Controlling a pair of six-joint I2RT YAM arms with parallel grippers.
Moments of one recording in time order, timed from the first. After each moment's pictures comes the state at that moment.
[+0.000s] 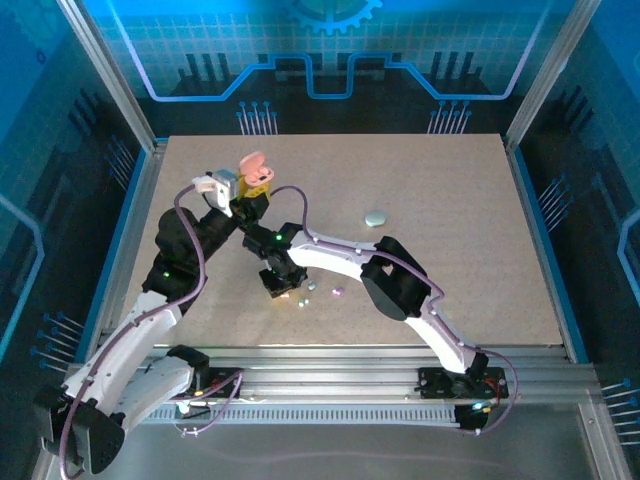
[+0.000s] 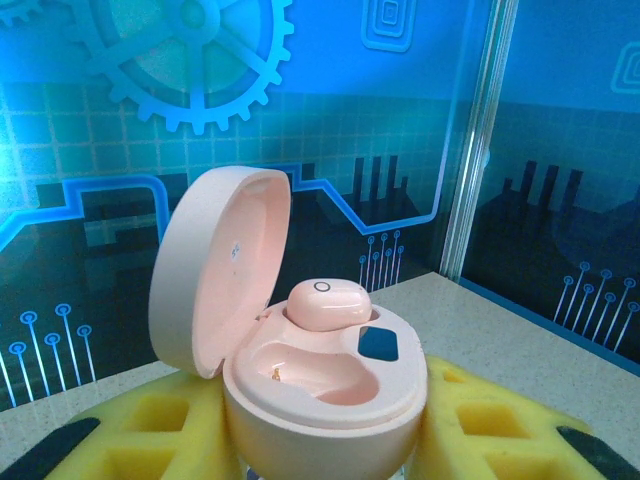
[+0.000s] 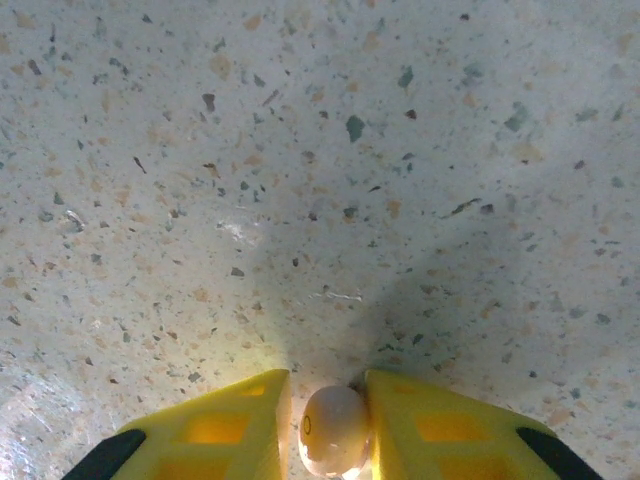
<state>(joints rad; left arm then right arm) -0.31 0.89 0.72 0.28 0.23 -0.09 1.01 2.35 1.94 -1.01 -0.10 0.53</state>
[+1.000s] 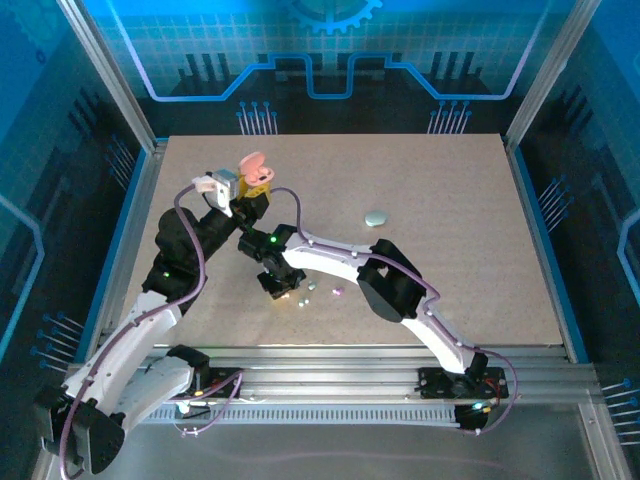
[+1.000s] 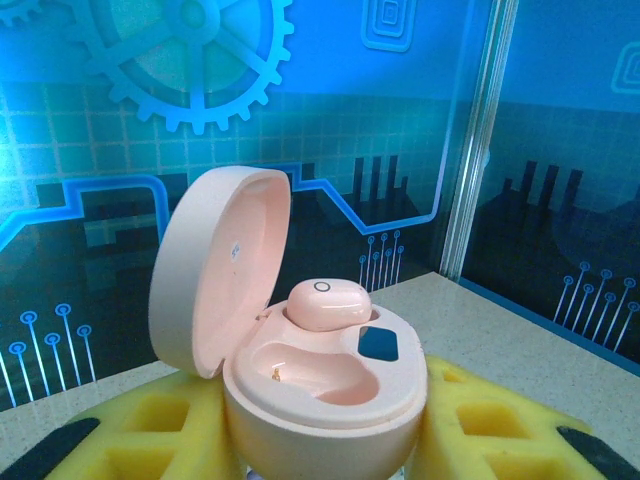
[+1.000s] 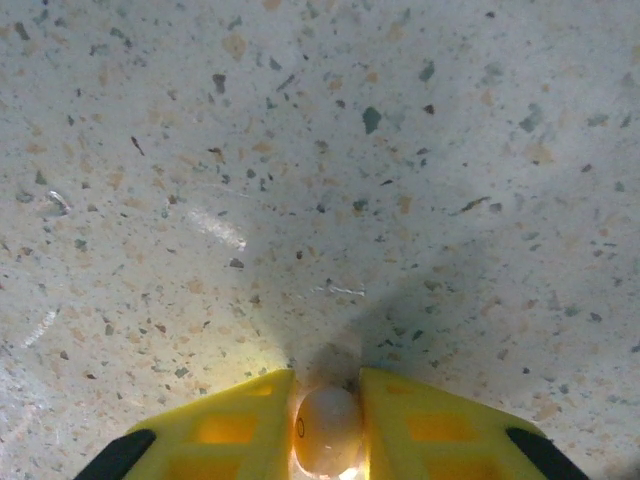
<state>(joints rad) -0.31 0.89 0.72 0.28 0.23 -0.09 1.04 2.38 2.00 -1.08 -0.05 0.48</state>
